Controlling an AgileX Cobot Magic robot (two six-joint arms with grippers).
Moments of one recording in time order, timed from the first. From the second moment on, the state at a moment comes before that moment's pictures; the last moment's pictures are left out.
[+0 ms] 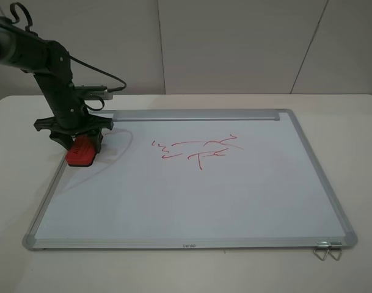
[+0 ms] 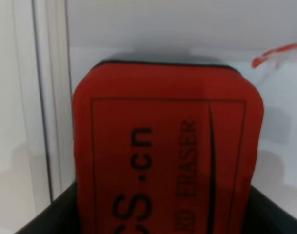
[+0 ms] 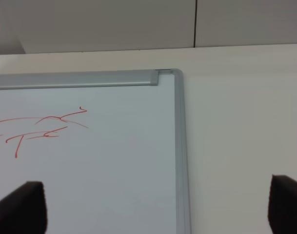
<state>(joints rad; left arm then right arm) -0.20 2.21 -1.44 -0.01 0.79 -0.17 0.00 -0.01 -0.52 0.00 1.06 0.06</state>
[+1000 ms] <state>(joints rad) -0.32 2.35 -1.72 -0.01 1.00 -0.14 0.00 -0.01 -0.52 -0.01 1.06 0.06</state>
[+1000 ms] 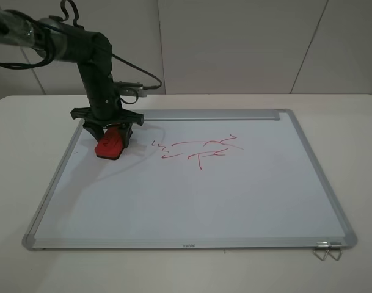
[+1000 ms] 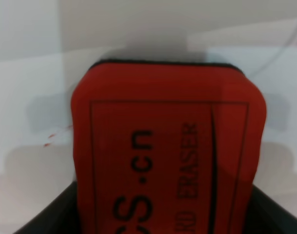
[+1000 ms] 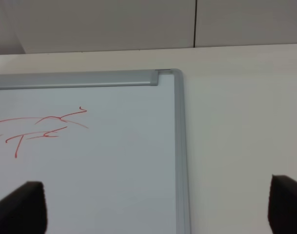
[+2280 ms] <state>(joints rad) -0.33 2.18 -1.38 -0.04 0.86 -0.18 0.00 -0.01 -0.52 -0.01 1.06 0.06</state>
